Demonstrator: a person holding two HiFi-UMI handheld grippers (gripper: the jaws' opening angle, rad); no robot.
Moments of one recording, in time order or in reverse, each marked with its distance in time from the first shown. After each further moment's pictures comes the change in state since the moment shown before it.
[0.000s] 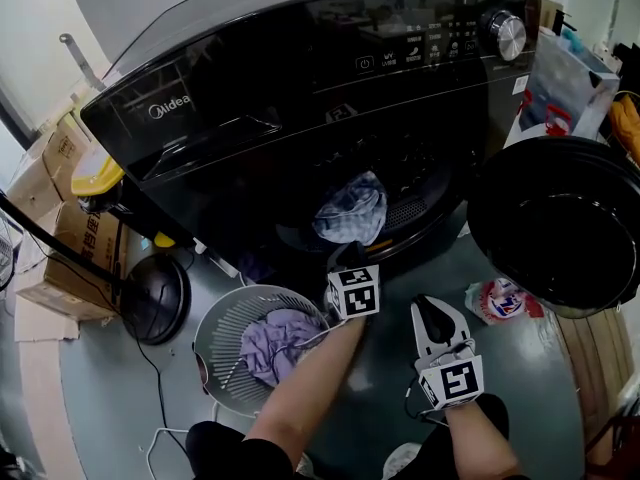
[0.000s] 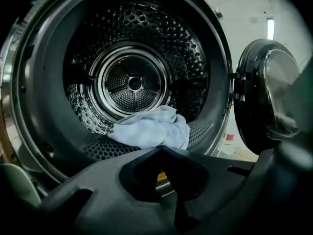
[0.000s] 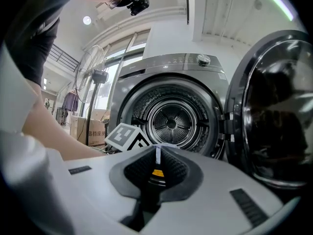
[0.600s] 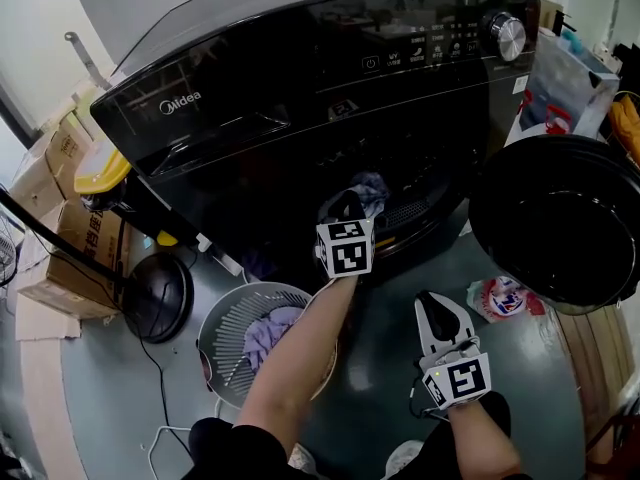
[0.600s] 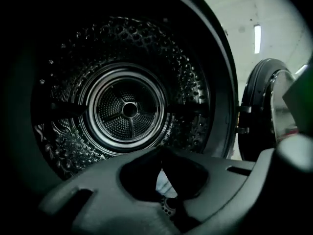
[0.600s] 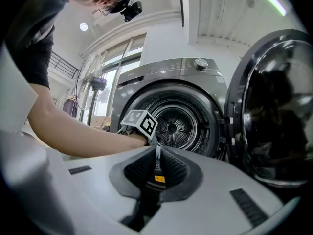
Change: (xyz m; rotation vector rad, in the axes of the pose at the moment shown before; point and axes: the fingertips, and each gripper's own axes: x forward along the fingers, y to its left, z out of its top) left arm 0.000 0.014 0.122 0.076 -0.169 -0.047; right arm -0.005 0.005 0.020 0.039 -0.040 0.008
